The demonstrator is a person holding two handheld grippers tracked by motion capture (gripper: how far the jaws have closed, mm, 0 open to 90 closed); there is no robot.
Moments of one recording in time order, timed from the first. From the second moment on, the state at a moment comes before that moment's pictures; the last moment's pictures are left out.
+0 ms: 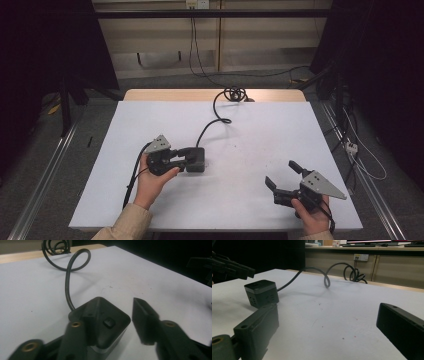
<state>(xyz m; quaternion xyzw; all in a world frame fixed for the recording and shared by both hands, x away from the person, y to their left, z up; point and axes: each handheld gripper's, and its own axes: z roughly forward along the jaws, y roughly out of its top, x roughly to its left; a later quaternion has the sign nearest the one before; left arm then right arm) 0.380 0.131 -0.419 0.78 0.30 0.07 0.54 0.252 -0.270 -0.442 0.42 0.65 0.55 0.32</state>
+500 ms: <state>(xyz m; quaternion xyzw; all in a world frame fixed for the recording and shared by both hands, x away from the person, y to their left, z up) 0.373 0.143 -0.416 0.79 0.30 0.06 0.54 0.253 -0.270 -0.442 0.42 0.65 0.55 0.32</state>
